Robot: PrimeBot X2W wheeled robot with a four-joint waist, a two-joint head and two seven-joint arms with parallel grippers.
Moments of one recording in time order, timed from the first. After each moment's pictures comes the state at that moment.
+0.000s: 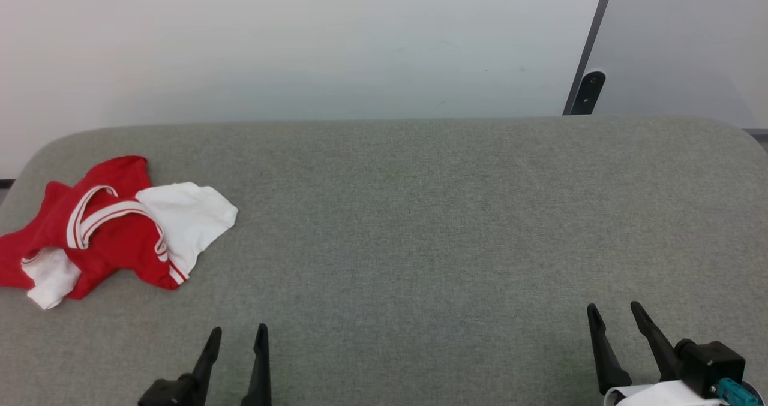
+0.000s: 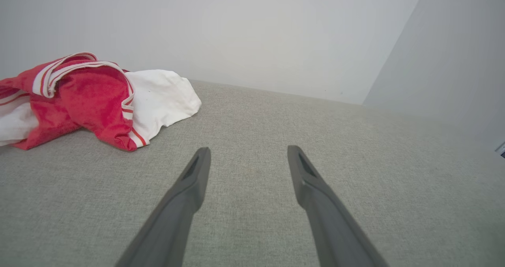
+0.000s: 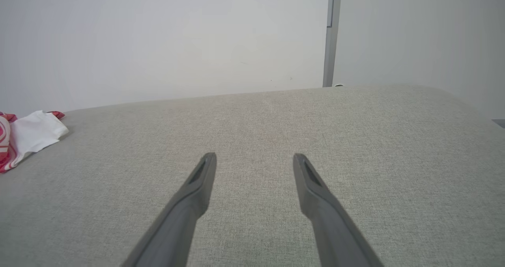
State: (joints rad) left arm 0.11 0.07 -0.03 0.11 -0.25 -0.05 -0.22; right arm 0.02 -0.09 0.04 0.19 0.24 0.13 -0.17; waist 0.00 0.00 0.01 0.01
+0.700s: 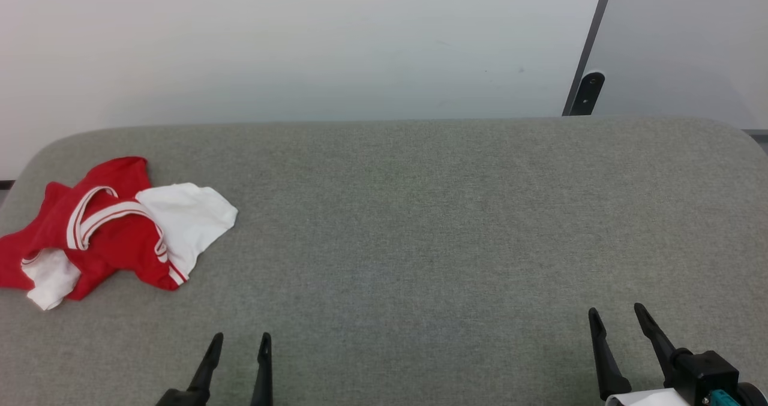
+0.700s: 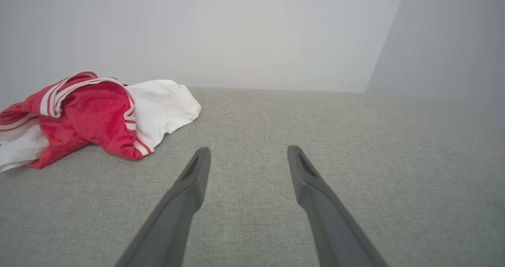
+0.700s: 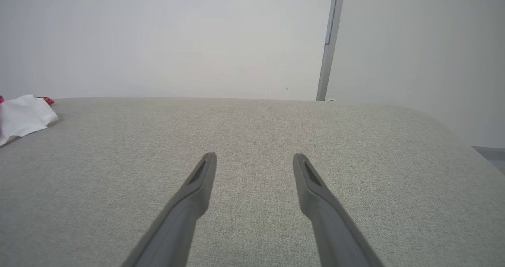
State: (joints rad) left arm 0.13 0.06 -0.01 0.12 -0.11 -0.07 -0.26; right arm 0.04 -0.07 0.02 0.18 0.11 0.13 -0.23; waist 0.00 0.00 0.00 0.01
